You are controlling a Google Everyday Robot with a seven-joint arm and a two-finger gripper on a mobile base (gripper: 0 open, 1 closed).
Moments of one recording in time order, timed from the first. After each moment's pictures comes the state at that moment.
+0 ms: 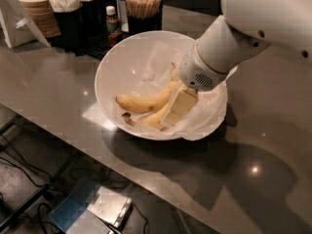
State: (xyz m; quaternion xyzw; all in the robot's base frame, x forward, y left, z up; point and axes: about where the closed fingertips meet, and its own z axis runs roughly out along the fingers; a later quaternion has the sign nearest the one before) arm 0.507 -0.038 0.880 -0.62 0.74 0.11 0.23
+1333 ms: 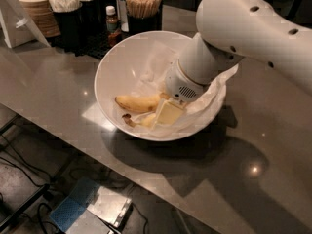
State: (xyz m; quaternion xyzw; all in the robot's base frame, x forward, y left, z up) arm 0.501 -0.011 0.843 -0.64 0.73 0.13 0.20
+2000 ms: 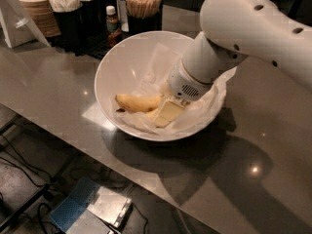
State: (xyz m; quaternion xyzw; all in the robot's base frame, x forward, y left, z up) arm 0.501 -0.017 0.844 -0.63 0.74 0.14 0.20
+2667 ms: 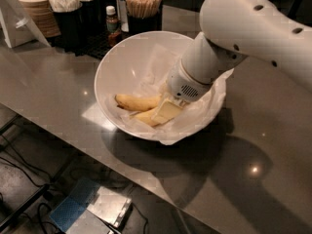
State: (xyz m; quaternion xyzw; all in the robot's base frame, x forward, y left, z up) arm 0.501 -0.017 0.844 -0.63 0.74 0.14 0.20
